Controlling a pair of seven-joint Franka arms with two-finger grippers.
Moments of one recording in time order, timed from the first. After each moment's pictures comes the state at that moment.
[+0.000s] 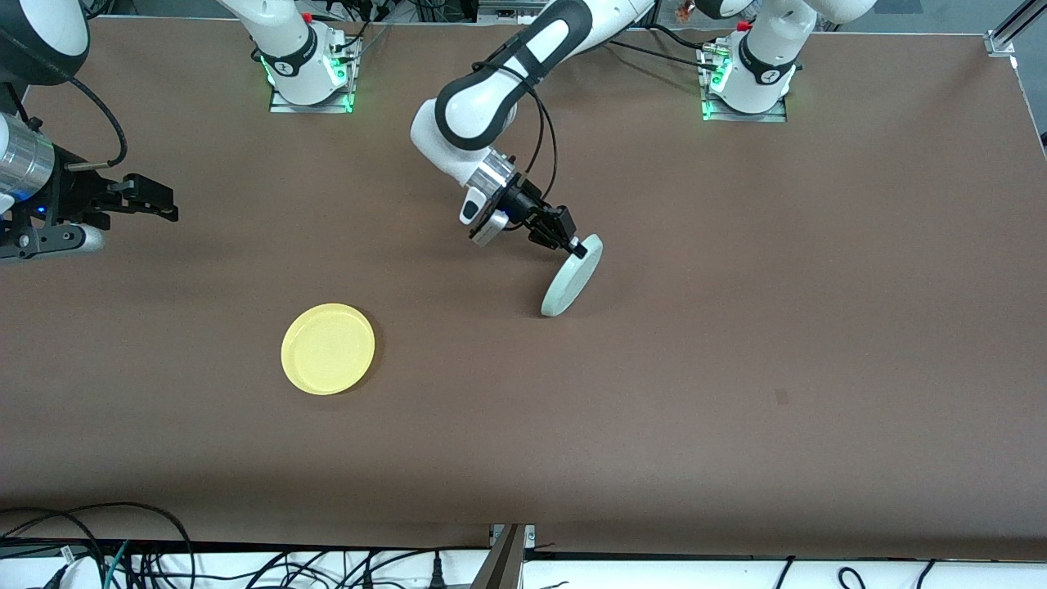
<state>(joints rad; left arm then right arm) -1.05 0.90 -0.04 -1.25 0.99 1.40 -0.86 0.06 0.11 -0.04 -1.57 0.01 1.55 -0.12</state>
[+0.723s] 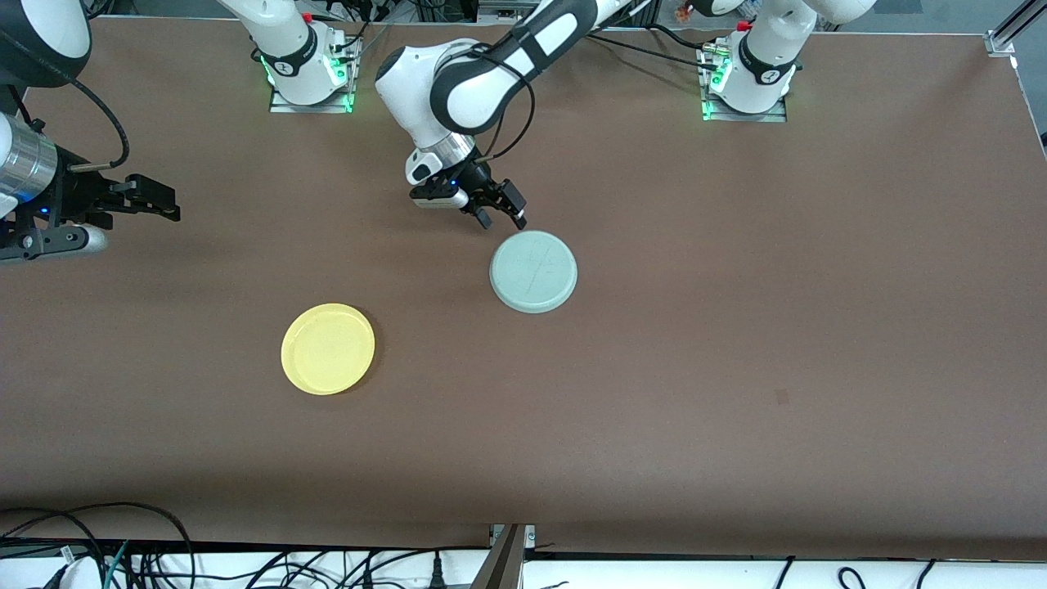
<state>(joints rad) -1.04 0.90 -0.08 -1.11 0.57 1.71 -0.88 0.06 0.11 -0.04 -1.57 0.01 1.55 -0.12</state>
